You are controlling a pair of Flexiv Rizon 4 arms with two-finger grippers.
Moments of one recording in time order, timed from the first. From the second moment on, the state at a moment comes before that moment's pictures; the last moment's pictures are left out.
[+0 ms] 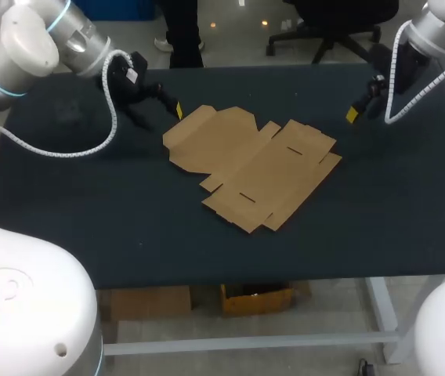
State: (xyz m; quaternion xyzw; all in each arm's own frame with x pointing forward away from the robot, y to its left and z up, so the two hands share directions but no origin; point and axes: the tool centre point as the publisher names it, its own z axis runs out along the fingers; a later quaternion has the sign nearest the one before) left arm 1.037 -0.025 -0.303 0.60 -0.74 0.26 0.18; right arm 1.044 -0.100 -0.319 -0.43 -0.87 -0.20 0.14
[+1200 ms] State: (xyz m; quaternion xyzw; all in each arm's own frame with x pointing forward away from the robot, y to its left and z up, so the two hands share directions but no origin) left arm 1.016 -0.033 -0.297 0.64 -0.71 0.24 0.15; right arm 1.077 -0.067 -0.366 -0.43 -0.86 -0.18 0.18
